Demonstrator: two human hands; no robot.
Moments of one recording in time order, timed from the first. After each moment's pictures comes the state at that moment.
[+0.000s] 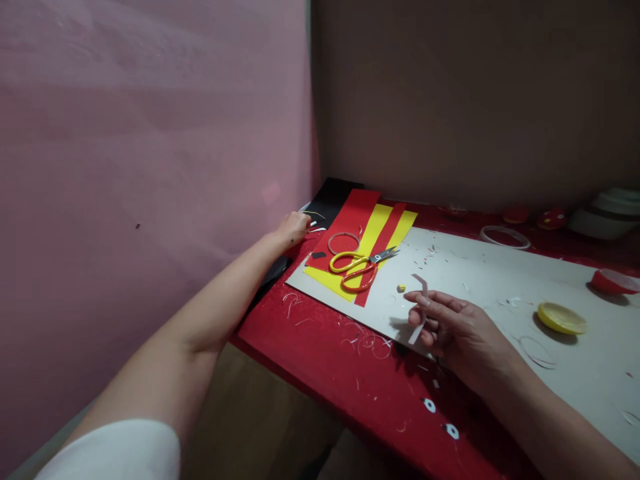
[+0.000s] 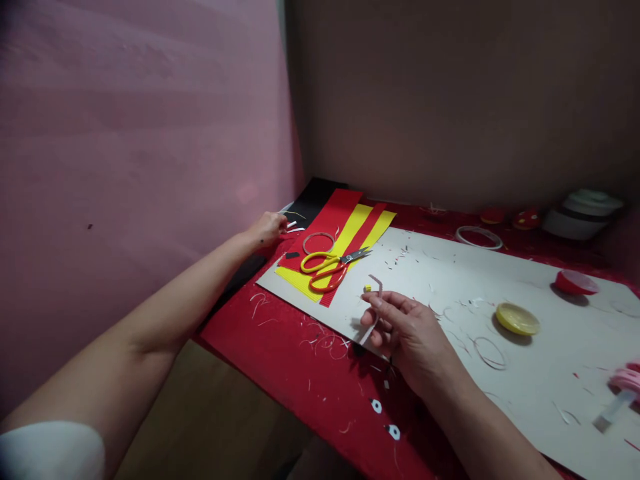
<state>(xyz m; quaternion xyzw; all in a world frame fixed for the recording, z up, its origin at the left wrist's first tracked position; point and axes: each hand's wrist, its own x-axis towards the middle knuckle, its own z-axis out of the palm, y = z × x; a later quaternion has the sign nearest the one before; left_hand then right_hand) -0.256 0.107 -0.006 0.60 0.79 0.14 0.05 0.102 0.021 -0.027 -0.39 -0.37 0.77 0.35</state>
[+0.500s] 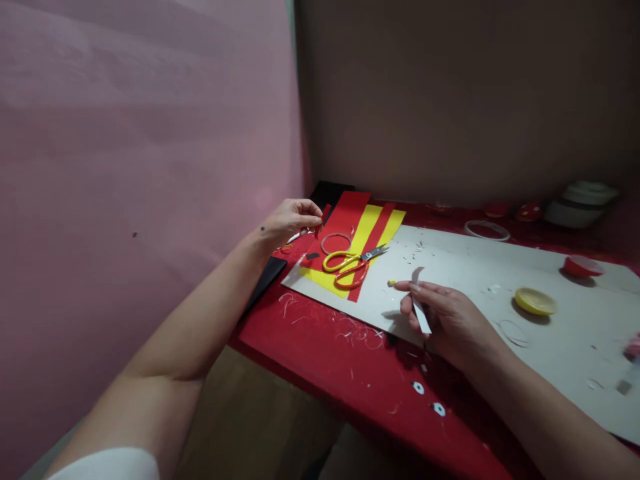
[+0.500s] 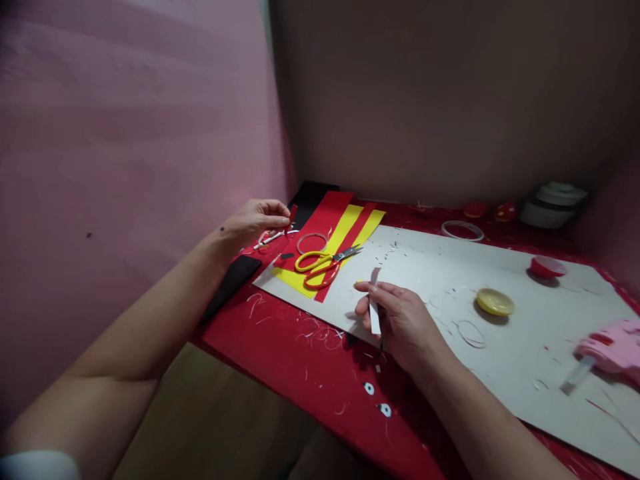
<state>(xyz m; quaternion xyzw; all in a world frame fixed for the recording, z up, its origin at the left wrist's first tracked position) -0.196 0.056 0.048 0.62 0.60 0.43 0.27 0.102 0.024 -0.026 -0.36 -0.41 0.75 0.37</state>
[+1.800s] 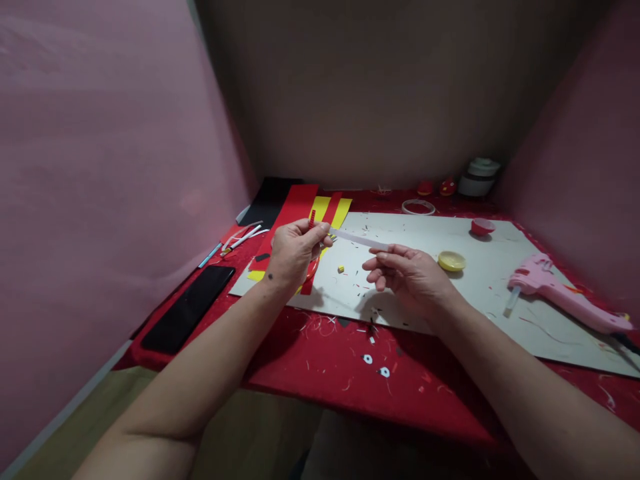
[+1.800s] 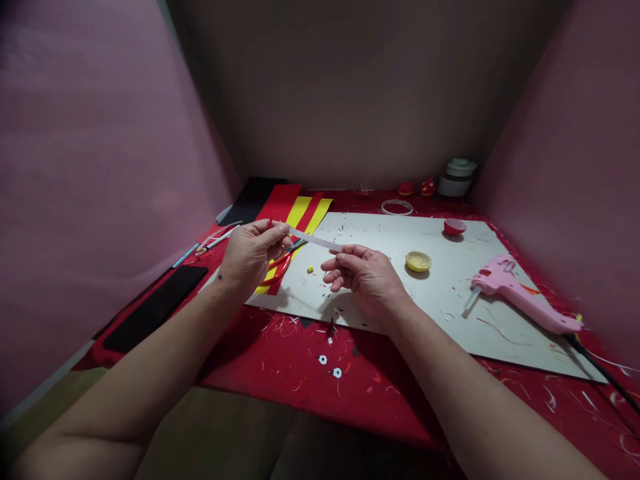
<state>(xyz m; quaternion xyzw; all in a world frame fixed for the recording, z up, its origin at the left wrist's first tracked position) -0.058 0.043 0.012 0.45 0.48 0.61 0.43 0.130 0.043 -0.016 -0.33 -0.41 0.71 0.48</state>
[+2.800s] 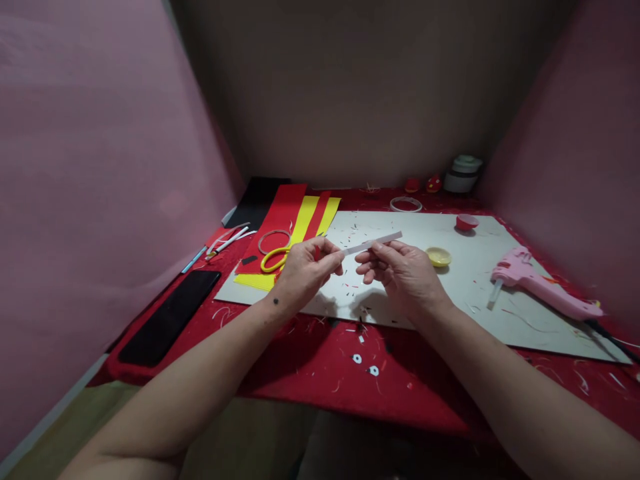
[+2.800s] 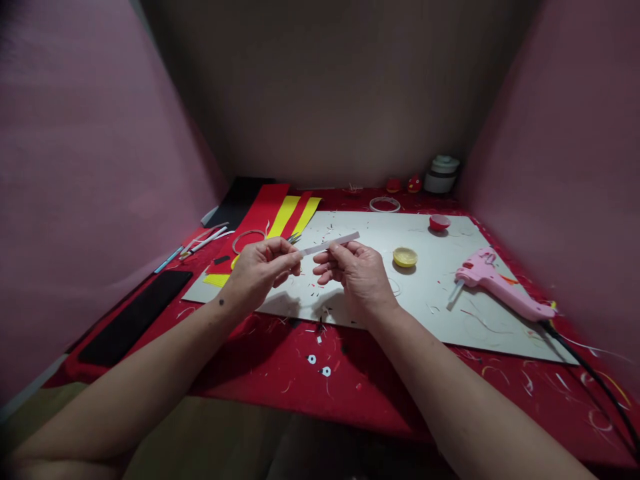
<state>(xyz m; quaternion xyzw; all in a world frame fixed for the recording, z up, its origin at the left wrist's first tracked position) -0.038 0.024 0.001 0.59 0.50 0.48 0.42 0.125 0.043 -0.018 -0.32 -0.40 0.65 0.56</state>
